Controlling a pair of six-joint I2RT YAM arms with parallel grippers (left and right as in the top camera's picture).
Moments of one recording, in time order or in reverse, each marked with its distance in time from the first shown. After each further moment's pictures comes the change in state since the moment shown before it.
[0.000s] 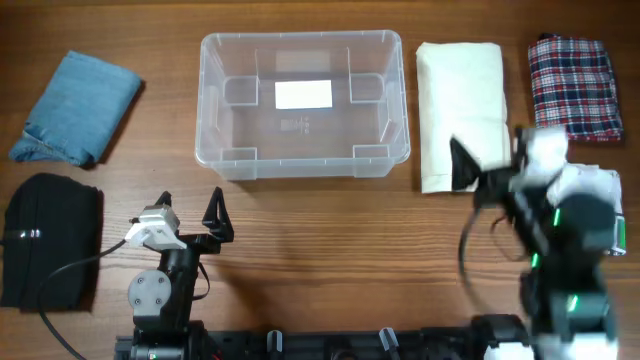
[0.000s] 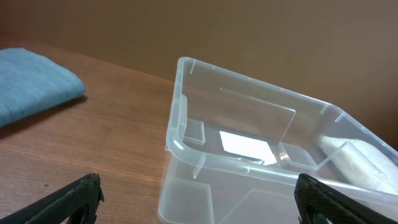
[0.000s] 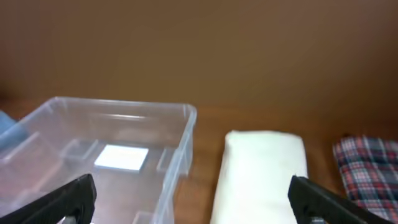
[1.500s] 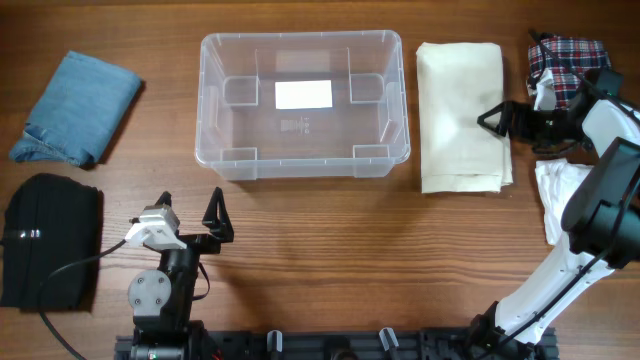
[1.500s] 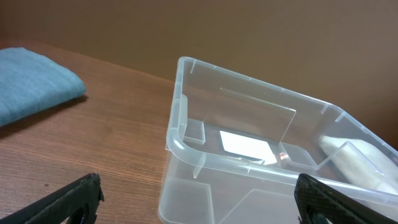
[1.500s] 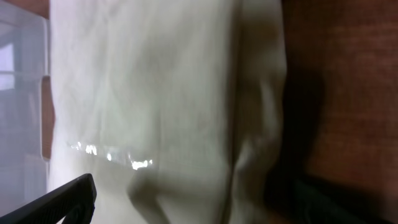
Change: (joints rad) left arm 0.000 0.001 0.000 0.000 0.000 0.000; right arm -0.466 1.458 0.737 -0.453 -0.460 -0.340
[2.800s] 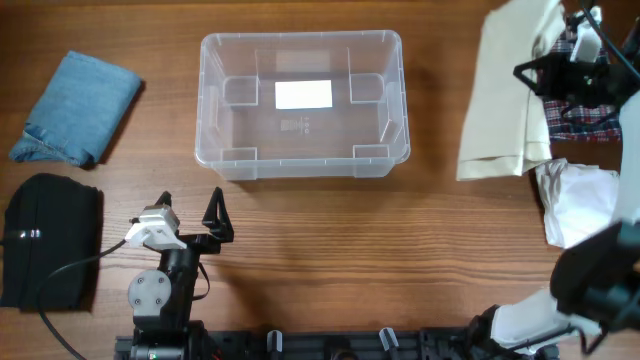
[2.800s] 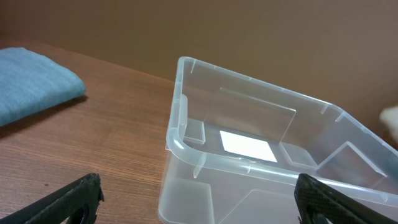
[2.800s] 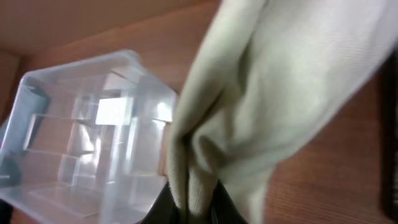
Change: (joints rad) left arm 0.000 0.000 0.000 0.000 0.000 0.000; right arm 0.077 -0.406 0.186 -0.238 -0.016 0.132
